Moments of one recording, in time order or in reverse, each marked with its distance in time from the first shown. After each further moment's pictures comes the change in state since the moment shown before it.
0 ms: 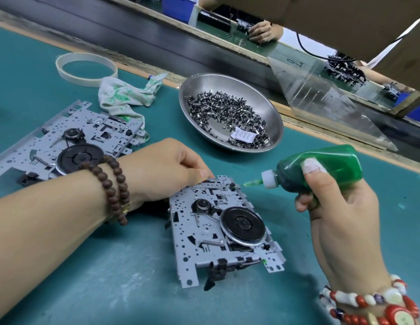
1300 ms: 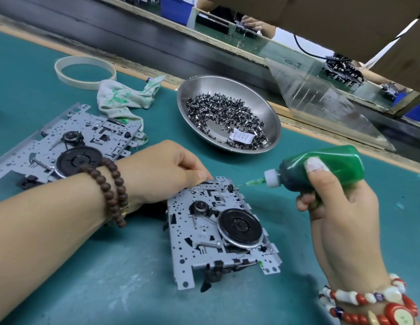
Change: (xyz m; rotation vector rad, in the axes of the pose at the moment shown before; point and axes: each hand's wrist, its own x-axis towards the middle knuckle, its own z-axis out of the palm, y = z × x) left_hand 0.001 -0.002 -0.001 0.009 0.002 0.027; right_hand 0.001 -0.002 -0.001 0.039 0.048 0.047
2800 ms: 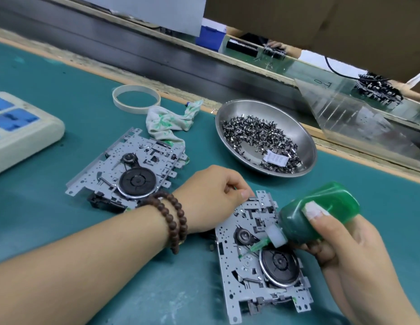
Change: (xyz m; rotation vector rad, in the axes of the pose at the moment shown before) left_hand 0.004 -0.006 0.005 0.196 0.089 0.186; right_hand -0.013 0.010 0.017 -0.056 -0.283 0.152
